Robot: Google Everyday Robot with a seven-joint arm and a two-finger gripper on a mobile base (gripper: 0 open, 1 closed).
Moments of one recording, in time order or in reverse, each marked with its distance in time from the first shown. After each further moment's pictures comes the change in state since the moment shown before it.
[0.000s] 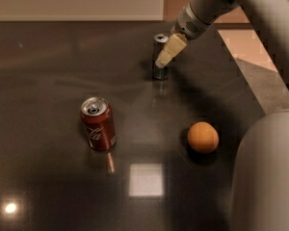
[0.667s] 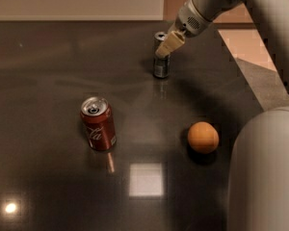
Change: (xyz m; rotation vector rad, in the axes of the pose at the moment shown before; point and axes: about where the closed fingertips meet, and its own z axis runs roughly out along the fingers) arm -0.011 0.009 -0.006 -0.073 -0.055 0.000
